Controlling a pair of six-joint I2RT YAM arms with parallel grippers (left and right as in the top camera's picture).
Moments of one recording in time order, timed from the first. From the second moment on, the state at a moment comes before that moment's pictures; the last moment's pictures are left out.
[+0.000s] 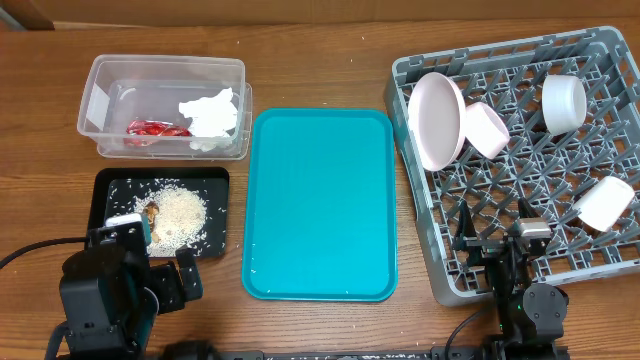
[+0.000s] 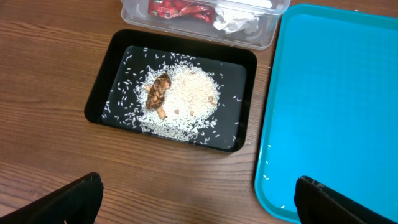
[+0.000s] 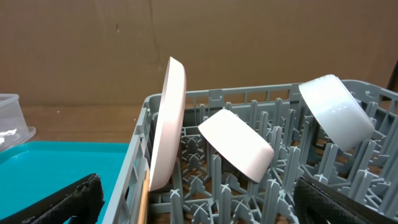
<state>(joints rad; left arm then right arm) 0.09 0.62 1.10 -1.31 -0.10 -0.10 0.05 0.01 0.02 -0.03 -0.01 0.04</state>
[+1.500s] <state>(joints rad) -0.01 0.21 0.48 -0.72 0.01 -0.10 0.05 0.01 0.02 -0.03 -0.01 0.04</state>
